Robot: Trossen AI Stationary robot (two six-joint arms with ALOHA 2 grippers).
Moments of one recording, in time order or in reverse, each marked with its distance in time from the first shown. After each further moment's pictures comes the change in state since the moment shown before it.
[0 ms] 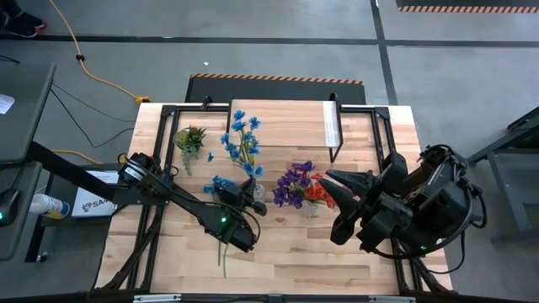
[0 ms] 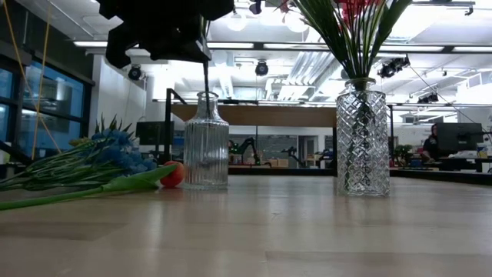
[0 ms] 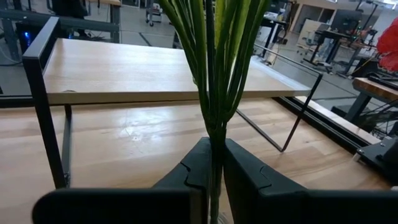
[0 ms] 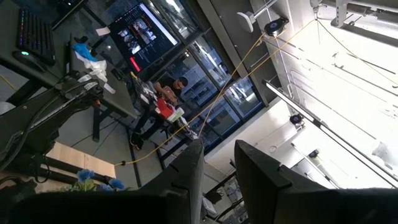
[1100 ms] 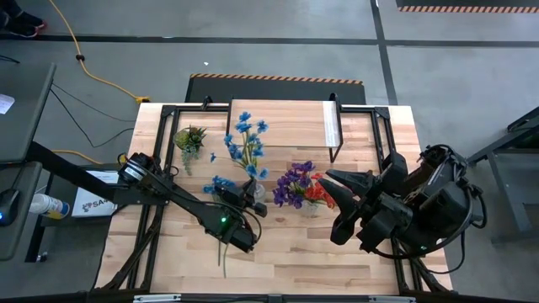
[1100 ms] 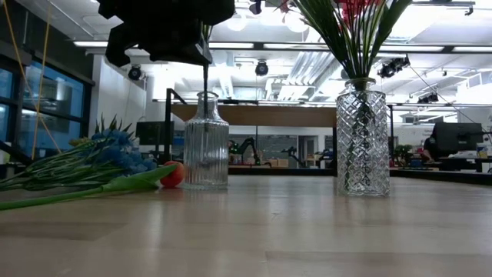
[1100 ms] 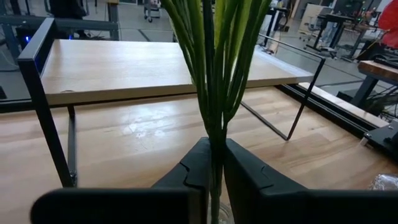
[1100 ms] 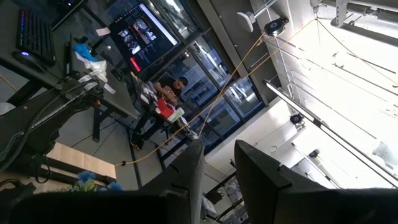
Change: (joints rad) left arm 0.000 0.000 0.001 0.020 0.031 0.084; right arm 0.000 0.000 0.000 0.000 0.000 0.003
